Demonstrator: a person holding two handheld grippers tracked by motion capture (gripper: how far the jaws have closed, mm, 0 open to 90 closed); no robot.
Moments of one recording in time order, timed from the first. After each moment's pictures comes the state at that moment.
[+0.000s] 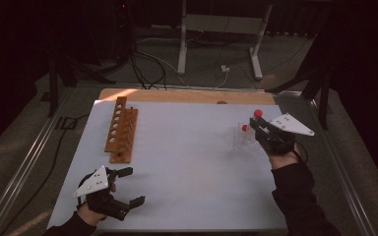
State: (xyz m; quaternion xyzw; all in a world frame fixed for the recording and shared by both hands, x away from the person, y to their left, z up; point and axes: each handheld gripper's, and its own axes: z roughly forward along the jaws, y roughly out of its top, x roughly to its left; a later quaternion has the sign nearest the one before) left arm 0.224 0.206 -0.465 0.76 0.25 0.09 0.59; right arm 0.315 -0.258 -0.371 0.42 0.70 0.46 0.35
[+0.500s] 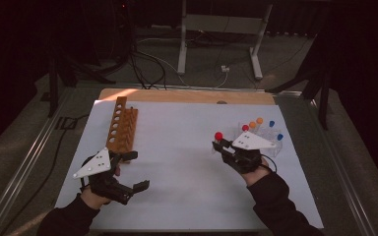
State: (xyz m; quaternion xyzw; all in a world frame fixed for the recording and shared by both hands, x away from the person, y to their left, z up) left arm 0.251 0.192 -0.422 0.76 0.21 0.09 0.61; right arm 0.292 -0.188 -0.404 0.31 0.79 0.48 0.24
